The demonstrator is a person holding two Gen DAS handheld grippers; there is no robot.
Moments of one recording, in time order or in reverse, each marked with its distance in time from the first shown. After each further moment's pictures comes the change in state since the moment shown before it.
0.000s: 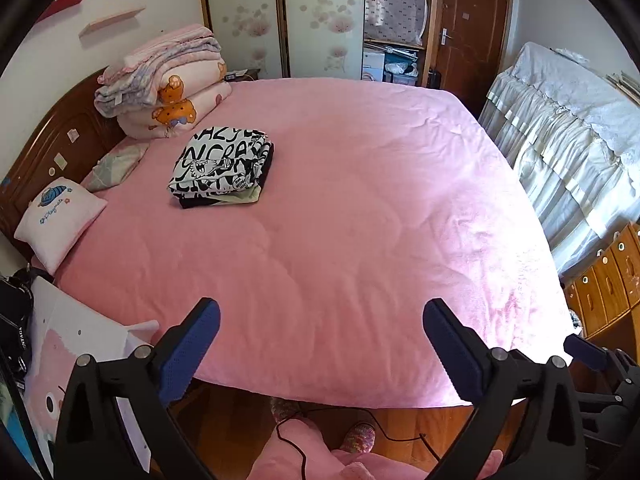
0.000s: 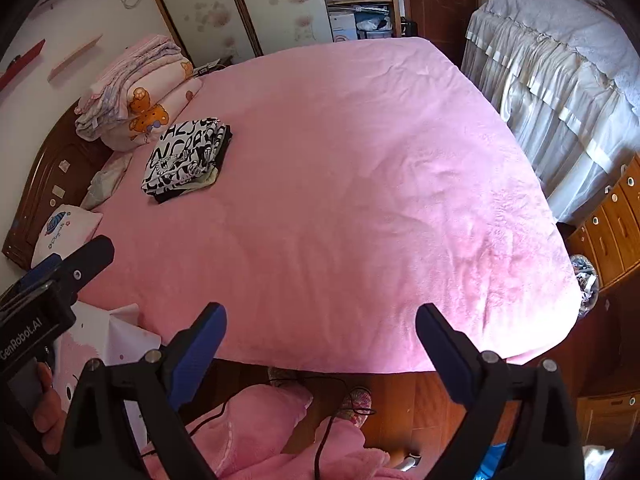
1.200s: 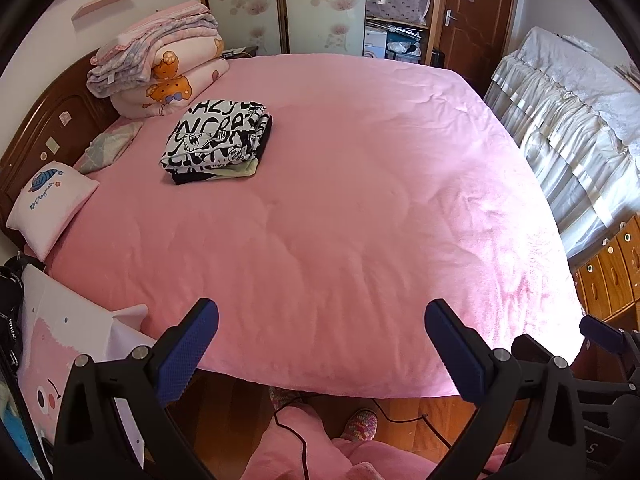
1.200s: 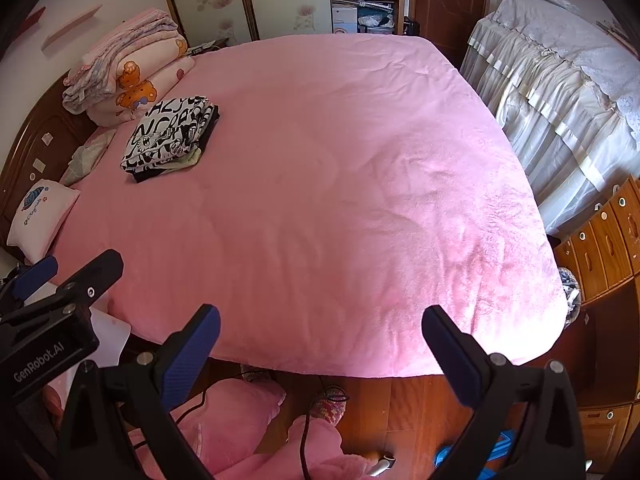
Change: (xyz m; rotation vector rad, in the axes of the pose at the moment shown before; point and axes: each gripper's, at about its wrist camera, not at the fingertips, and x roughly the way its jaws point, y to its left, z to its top) left arm 0.050 0.017 -0.011 0.012 0.077 -0.005; right arm 0.033 0.010 -0.001 -0.069 0.030 -0.089
